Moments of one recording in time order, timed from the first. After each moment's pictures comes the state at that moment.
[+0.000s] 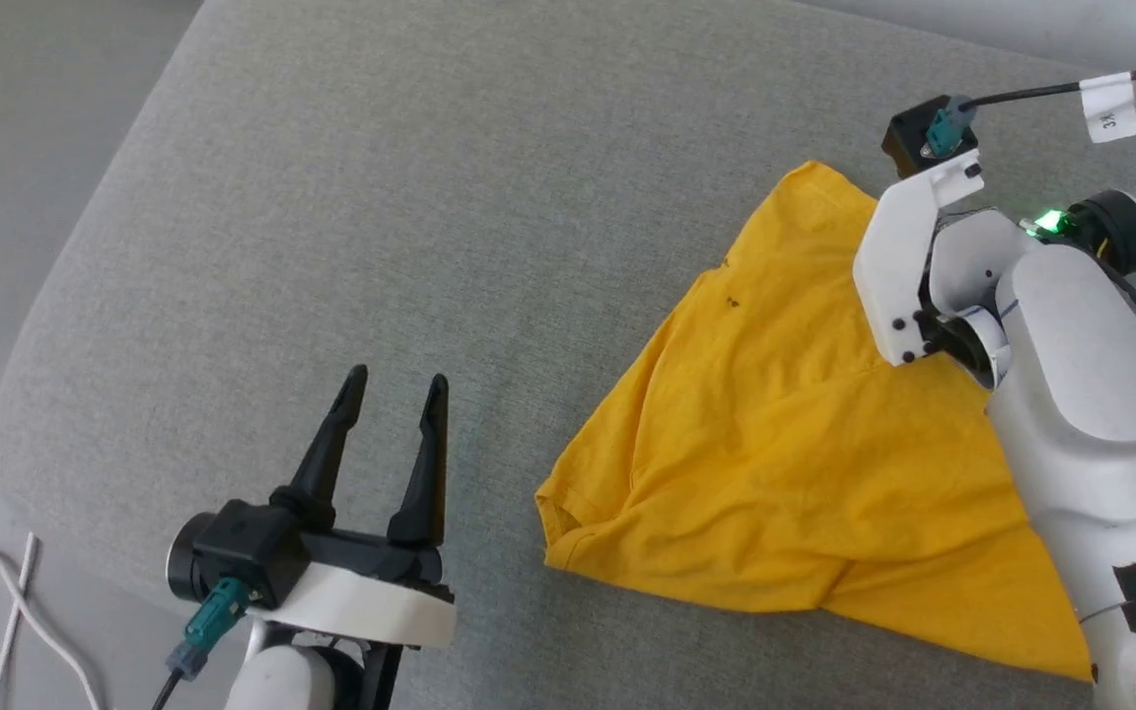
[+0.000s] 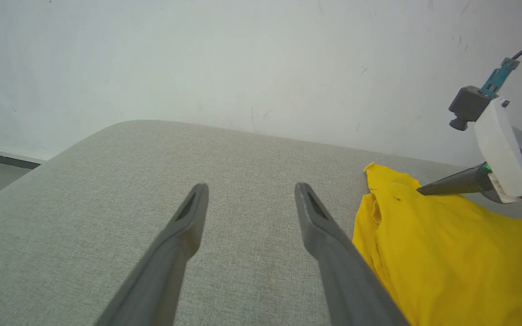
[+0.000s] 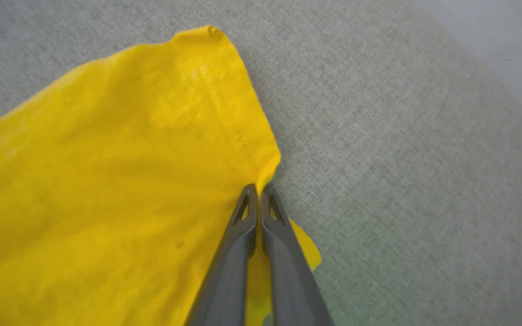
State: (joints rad) left arm -0.07 0.05 -0.13 -0.02 -0.20 -0.11 -0.26; right arm -0.85 -0.17 0.24 0.71 0.10 0.13 0.67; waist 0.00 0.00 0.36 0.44
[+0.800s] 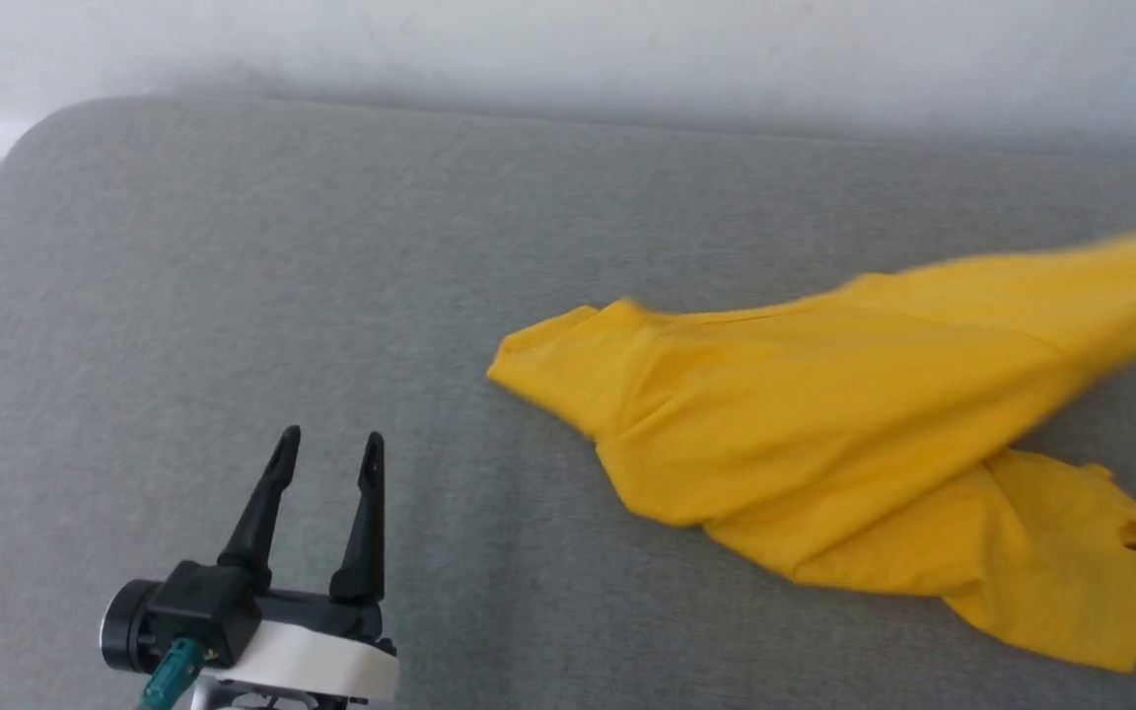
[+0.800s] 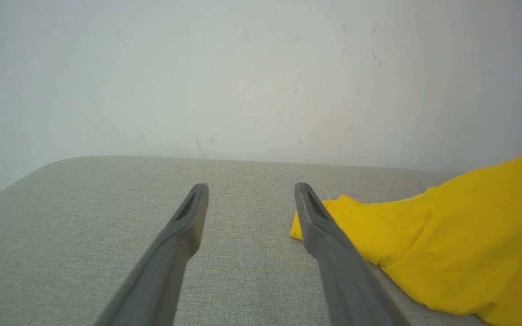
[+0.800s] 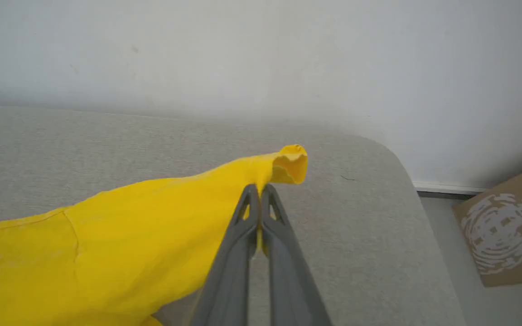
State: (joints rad) left arm 0.04 0.08 -0.03 -0.05 -0.13 -0.11 -0.26; right arm -0.43 -0.28 -0.29 0.14 0.11 0.13 0.55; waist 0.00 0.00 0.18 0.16
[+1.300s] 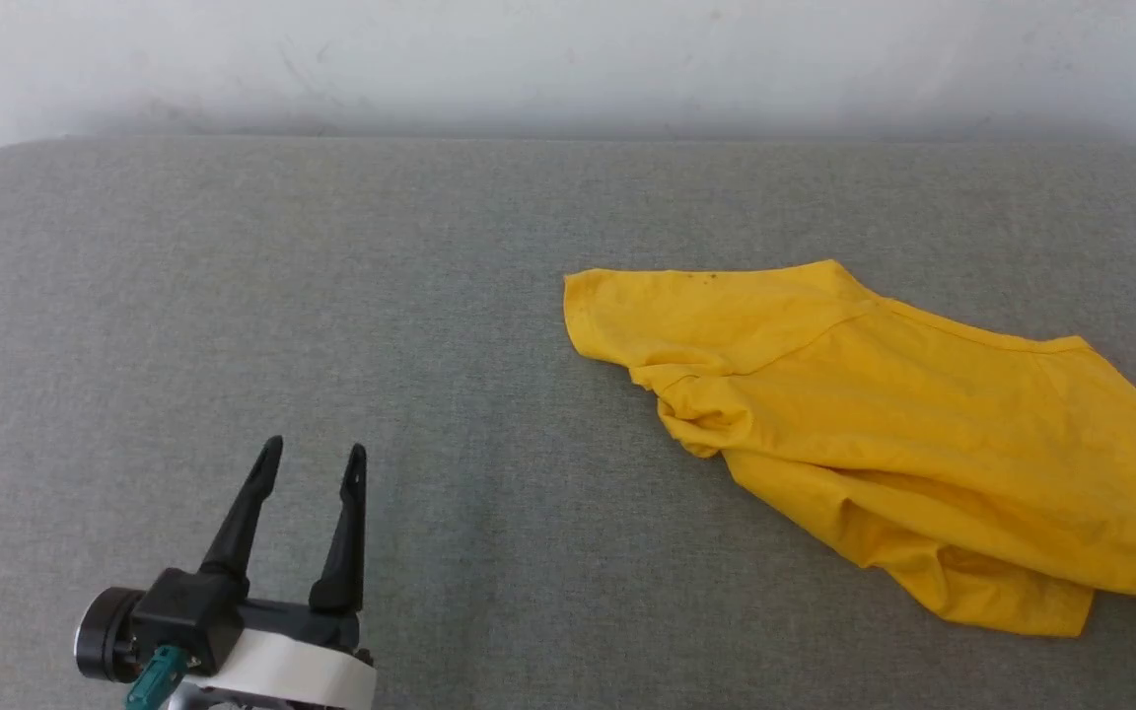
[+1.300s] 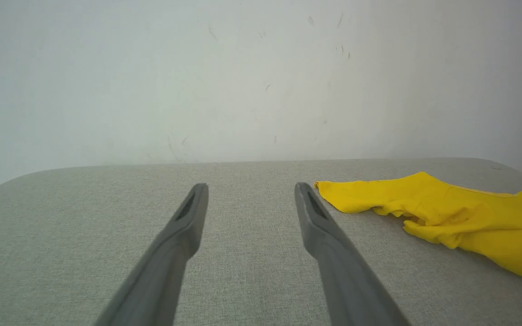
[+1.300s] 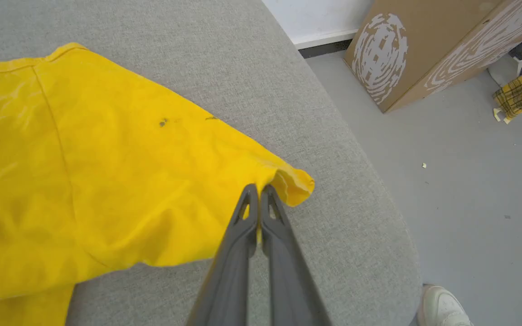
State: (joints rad) left arm 0.06 0.12 -0.03 -0.05 -0.12 -0.11 -0.26; right arm -0.01 -0.07 -0.66 0.04 -0.01 0.13 0.42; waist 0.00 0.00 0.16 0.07
